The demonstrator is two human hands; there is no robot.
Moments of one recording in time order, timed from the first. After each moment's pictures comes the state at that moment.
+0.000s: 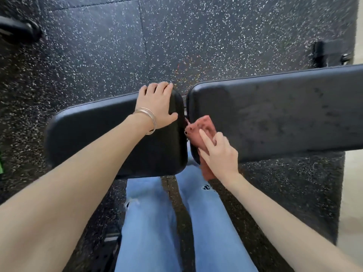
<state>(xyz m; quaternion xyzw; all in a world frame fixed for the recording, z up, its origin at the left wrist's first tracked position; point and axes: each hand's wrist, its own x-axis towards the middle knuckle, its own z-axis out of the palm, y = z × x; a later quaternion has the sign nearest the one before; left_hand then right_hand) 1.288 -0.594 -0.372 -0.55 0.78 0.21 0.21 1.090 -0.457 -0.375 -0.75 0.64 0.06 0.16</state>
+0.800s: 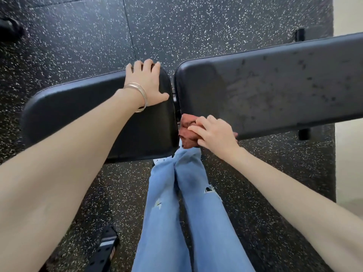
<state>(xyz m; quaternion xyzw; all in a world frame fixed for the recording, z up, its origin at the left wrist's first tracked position) 1.282 -0.586 -0.381 -0.56 0.78 0.17 0.20 1.067 -0.450 -0.369 -0.85 0.49 0.10 0.16</state>
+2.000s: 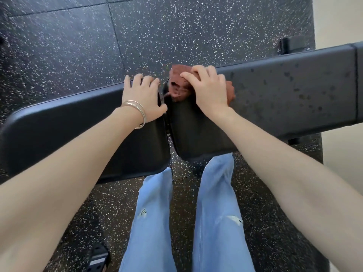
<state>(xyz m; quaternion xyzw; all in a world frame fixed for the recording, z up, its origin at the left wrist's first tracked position) 1.259 -0.587 -0.386 -0.55 0.79 0.18 0.19 1.066 -0.577 -0.396 -0.75 0.64 0.08 0.10</state>
